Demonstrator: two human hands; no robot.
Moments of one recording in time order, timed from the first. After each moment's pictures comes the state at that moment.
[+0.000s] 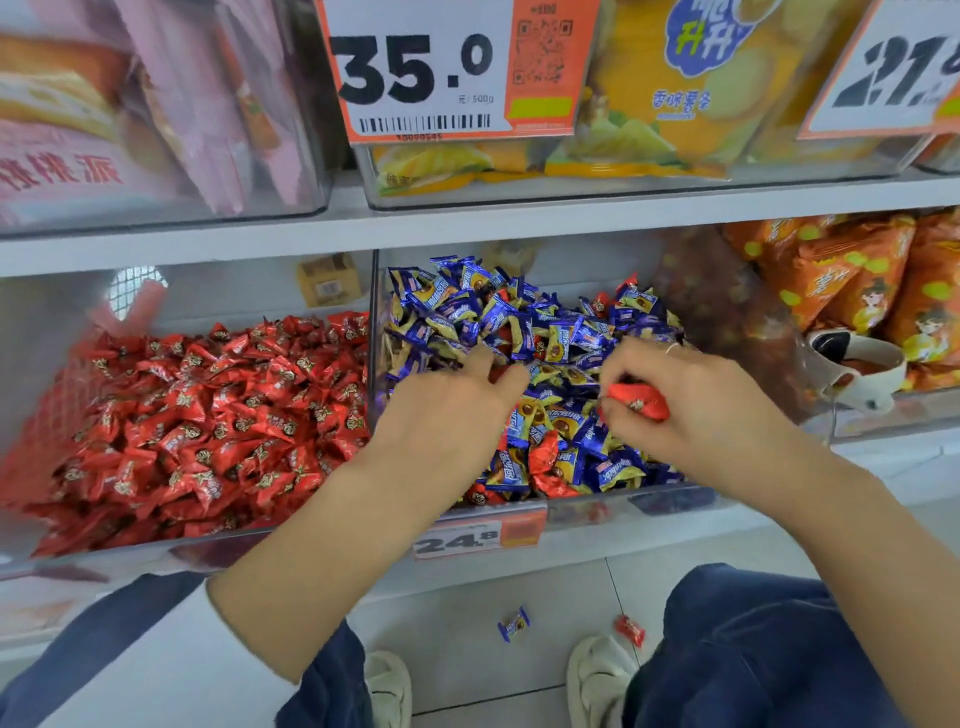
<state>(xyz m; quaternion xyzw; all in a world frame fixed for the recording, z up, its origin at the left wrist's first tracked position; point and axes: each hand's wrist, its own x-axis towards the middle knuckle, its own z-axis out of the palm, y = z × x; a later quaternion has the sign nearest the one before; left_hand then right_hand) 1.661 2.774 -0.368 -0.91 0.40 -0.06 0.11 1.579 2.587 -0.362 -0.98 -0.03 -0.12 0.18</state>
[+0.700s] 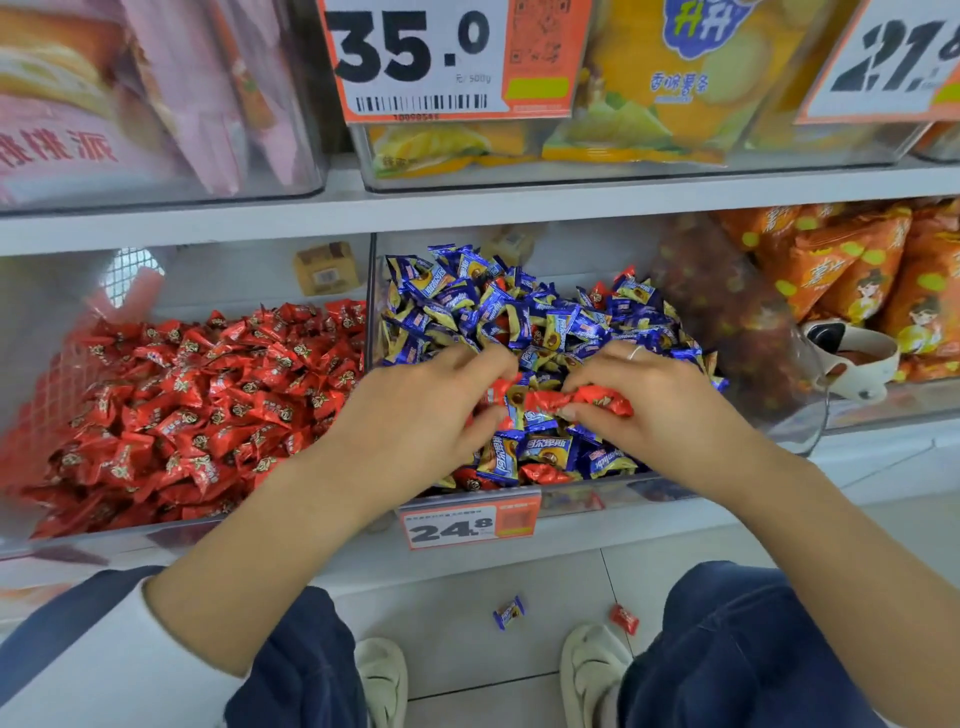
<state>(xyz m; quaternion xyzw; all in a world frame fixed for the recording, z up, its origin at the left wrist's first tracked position) 1.663 2.803 -0.369 -0.88 0.45 -0.08 -0.15 1.587 2.590 -0.386 -0.97 -0.06 -0.13 0.19</state>
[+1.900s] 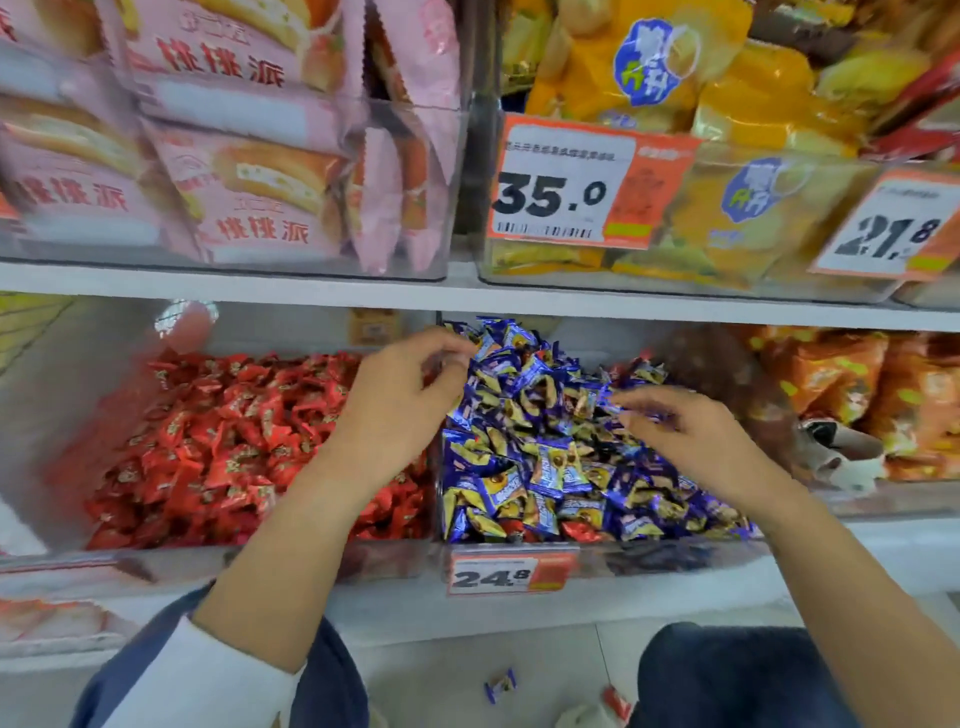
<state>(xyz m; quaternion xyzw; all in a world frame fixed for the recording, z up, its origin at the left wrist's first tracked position) 1.705 2.842 -0.350 -0.83 0.25 -0.03 -0.50 1.612 2.585 -0.357 -0.95 0.11 -0.04 0.30</state>
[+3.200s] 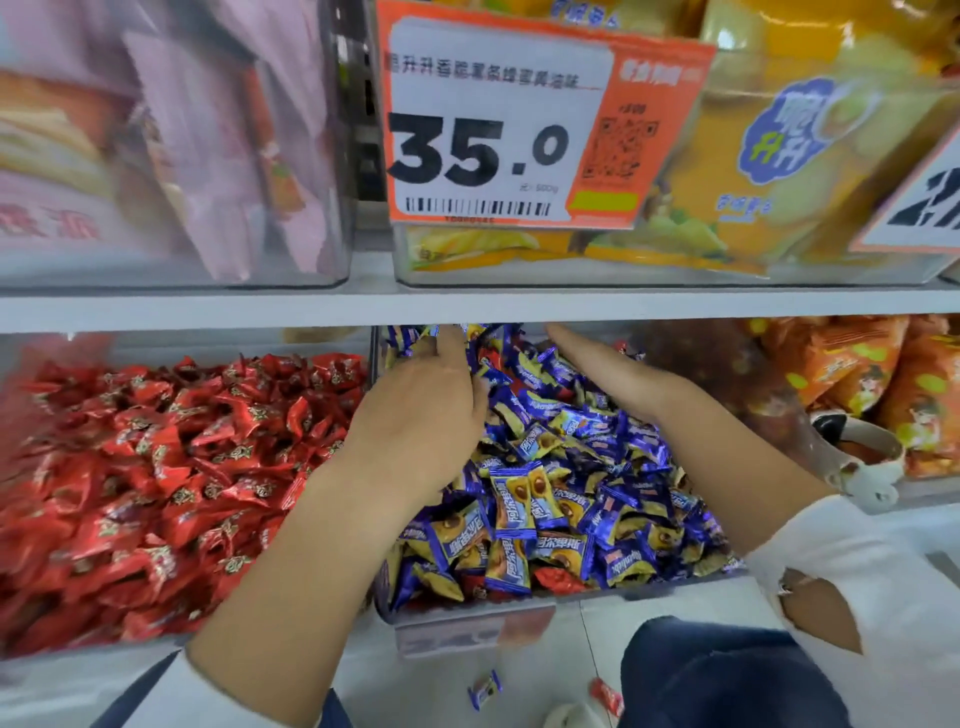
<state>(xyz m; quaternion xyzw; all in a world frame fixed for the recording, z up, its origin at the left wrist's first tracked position) 1.722 2.771 -0.360 -0.94 0.28 0.00 -0.17 1.713 2.569 -0.374 -0.85 0.17 0.17 0.47</state>
